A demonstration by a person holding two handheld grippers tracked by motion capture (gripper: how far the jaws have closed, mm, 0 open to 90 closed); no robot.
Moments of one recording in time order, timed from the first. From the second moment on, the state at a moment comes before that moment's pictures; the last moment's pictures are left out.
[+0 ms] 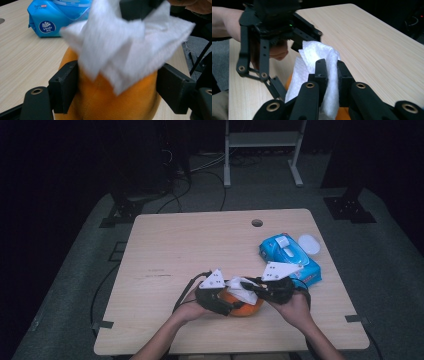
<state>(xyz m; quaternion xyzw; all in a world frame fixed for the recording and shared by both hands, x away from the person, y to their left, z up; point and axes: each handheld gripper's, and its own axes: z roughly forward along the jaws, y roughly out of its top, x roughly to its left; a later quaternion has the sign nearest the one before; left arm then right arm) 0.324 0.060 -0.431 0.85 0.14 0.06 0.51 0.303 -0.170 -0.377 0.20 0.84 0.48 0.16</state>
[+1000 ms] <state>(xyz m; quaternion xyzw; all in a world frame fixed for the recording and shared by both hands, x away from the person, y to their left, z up) 0.343 0.072 -0.454 0.83 0.09 0.03 0.54 0.306 -0.239 -0.402 0.30 0.79 0.52 0.13</state>
